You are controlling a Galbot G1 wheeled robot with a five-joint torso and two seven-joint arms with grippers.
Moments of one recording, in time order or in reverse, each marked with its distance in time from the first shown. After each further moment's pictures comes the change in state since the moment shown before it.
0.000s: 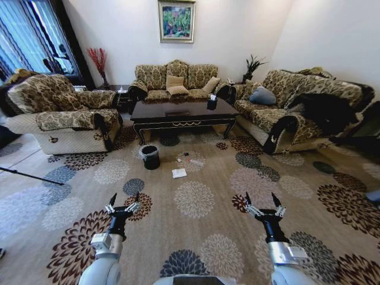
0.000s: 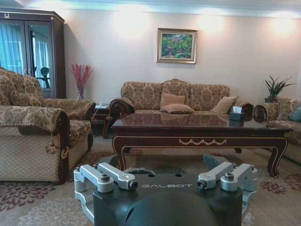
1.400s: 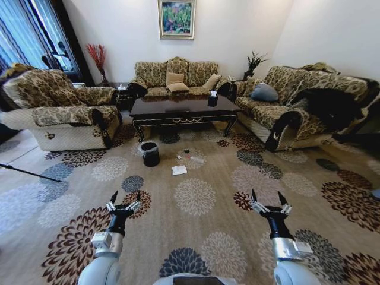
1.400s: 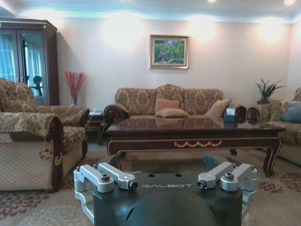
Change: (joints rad) left arm 0.008 0.015 -0.006 -0.066 0.012 0.010 0.021; right arm 0.021 -0.021 0.034 0.009 0.059 -0.032 0.040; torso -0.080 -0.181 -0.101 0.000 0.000
